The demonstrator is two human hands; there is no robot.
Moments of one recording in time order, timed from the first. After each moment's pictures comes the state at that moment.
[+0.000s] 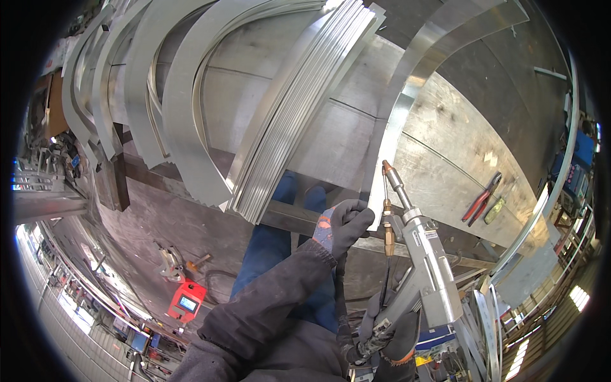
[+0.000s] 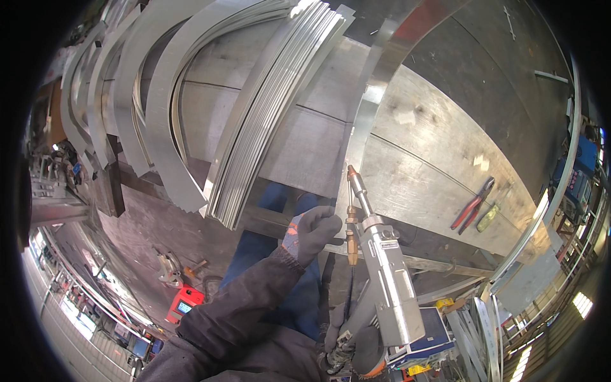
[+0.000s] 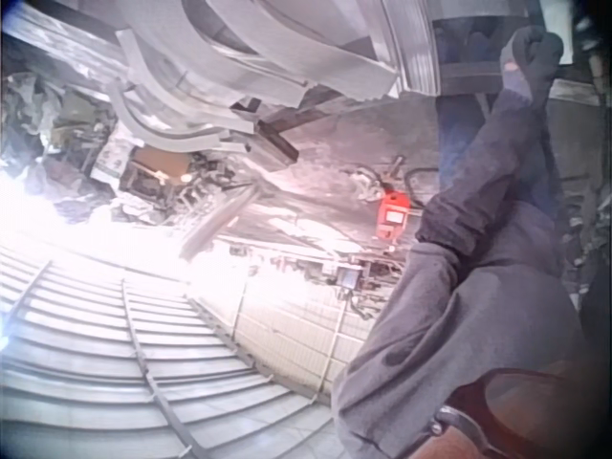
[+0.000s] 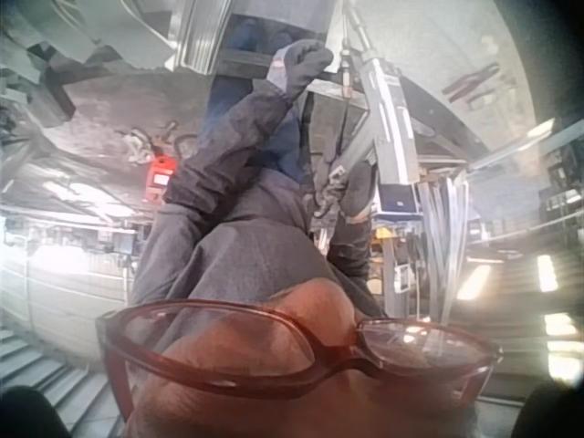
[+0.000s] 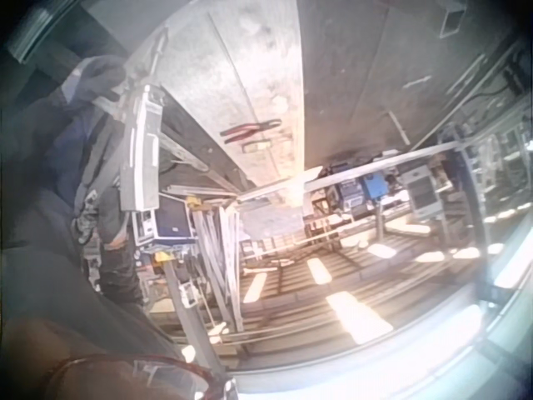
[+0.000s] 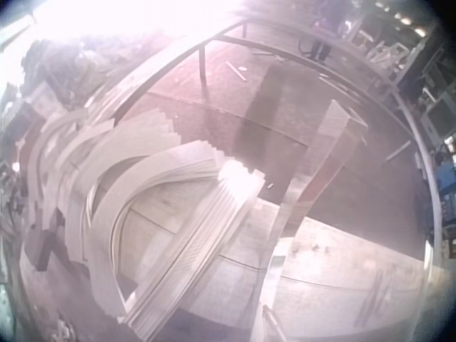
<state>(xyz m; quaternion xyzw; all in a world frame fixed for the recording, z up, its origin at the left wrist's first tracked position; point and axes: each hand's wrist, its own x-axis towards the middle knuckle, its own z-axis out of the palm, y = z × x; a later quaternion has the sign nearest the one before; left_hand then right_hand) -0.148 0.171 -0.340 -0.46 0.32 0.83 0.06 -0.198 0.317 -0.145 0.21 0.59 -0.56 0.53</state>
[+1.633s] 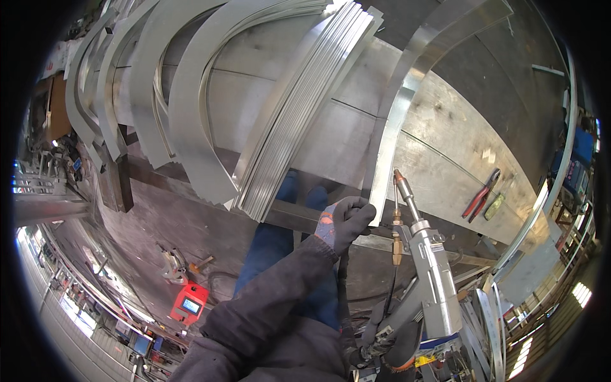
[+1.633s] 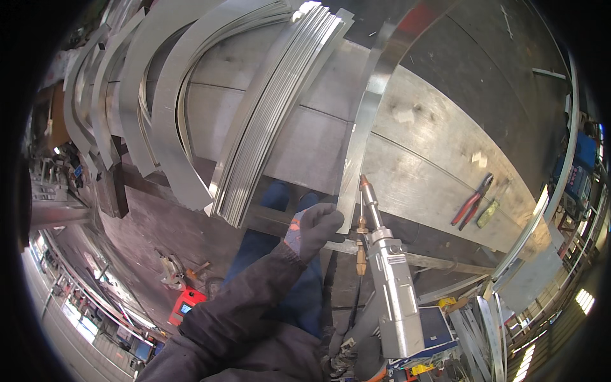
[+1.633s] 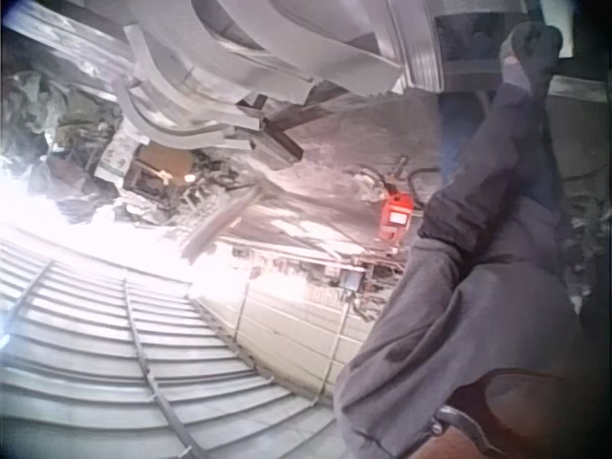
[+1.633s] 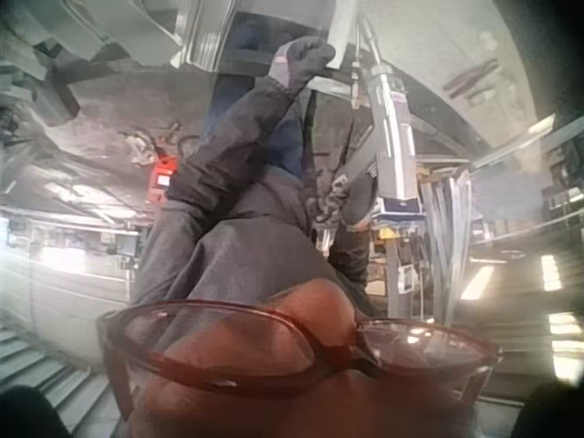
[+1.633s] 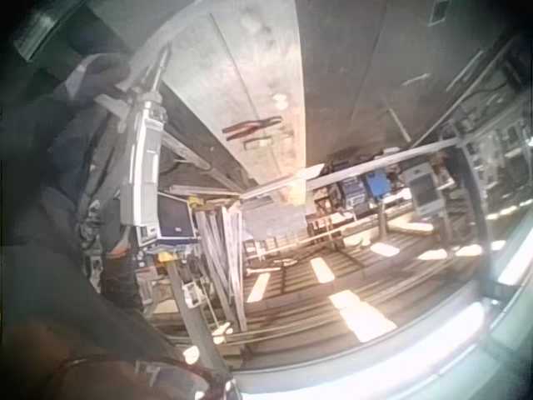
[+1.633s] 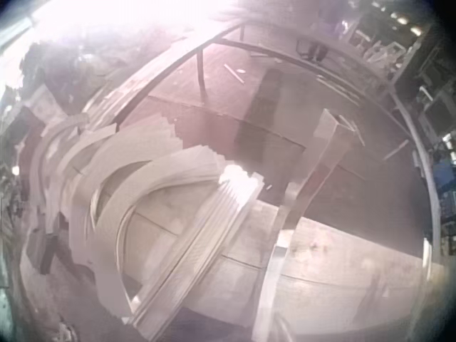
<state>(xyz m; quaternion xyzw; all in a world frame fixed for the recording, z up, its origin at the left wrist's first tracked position) -0.146 0.164 -0.336 -0.45 0.35 0.82 0.06 -0.167 0.355 -0.126 0.23 0.70 -0.51 0.44</state>
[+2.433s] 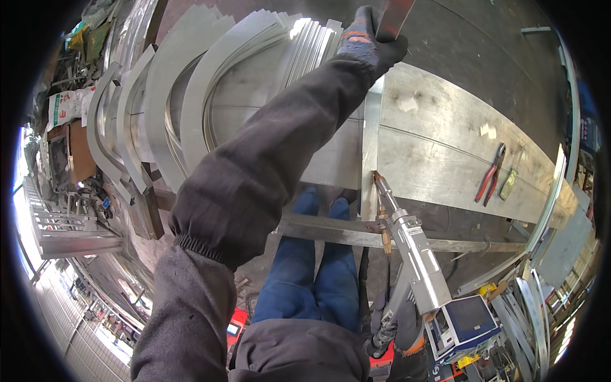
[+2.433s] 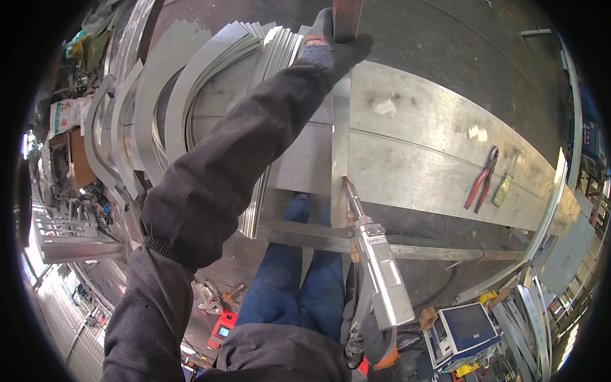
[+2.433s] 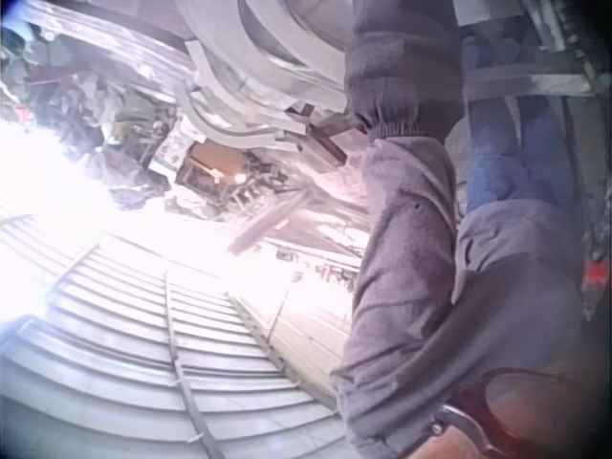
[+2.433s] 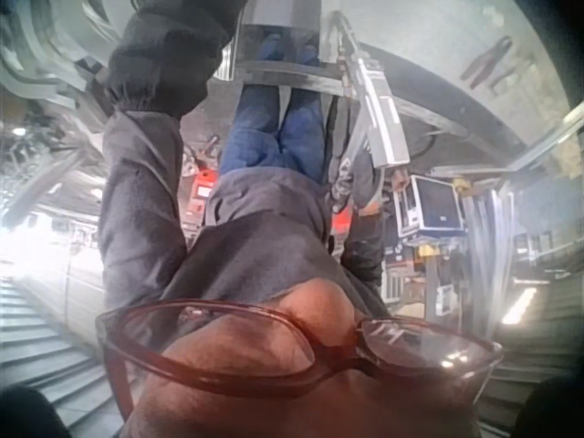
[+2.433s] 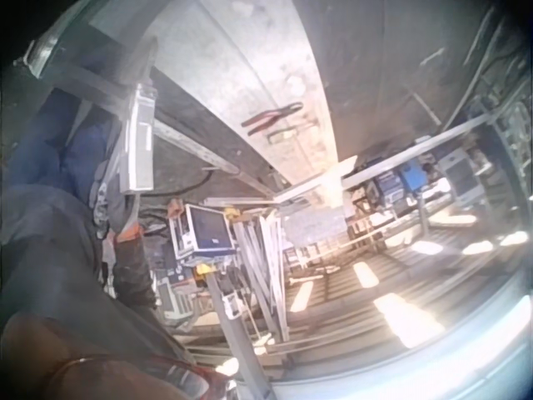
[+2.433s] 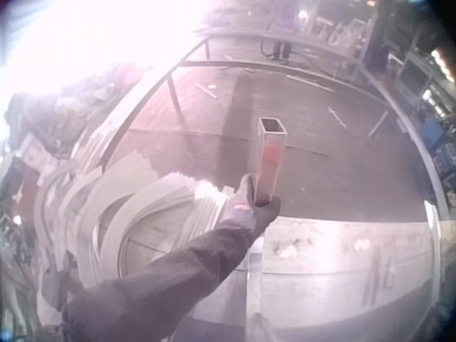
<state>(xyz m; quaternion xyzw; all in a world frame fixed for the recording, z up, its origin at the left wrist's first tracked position) -0.389 -0.019 -0.293 -0.33 0.65 0.64 -0.23 -0.172 0.377 -0.156 0.20 0.58 -0.54 0.57</state>
